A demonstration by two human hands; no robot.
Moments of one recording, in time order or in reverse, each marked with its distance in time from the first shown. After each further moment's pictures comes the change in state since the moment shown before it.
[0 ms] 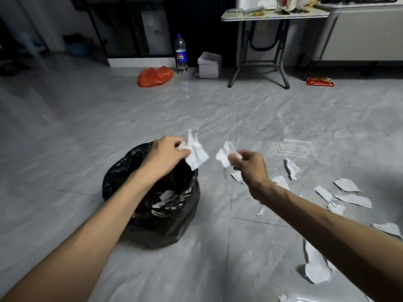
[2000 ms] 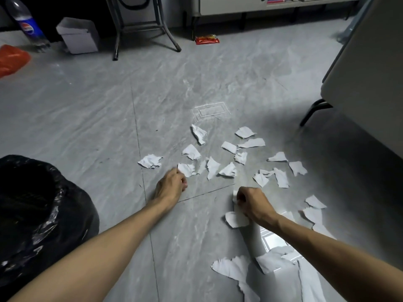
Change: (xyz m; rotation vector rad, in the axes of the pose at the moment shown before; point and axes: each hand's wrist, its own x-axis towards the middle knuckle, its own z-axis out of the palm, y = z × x) left_hand -0.026 0.071 0.320 0.087 -0.520 0.320; right_hand -0.098 0.197 -0.229 -0.902 0.085 0.249
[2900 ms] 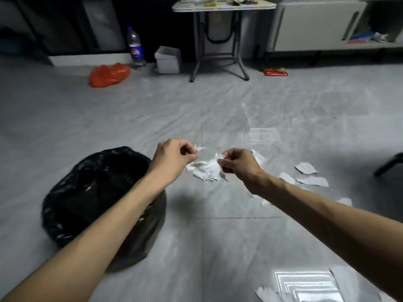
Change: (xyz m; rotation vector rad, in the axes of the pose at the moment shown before) left_hand -0.089 -0.014 -0.229 -0.269 0.455 -0.091; right_hand 0.038 -0.264 -0.060 0.890 -0.165 -0.140
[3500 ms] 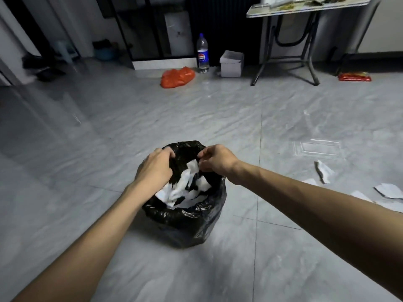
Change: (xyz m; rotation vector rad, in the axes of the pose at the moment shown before) left_hand -0.073 -0.107 -0.137 0.546 0.066 -0.343; right_hand -0.016 -0.050 0.190 -0.240 -0.442 -0.048
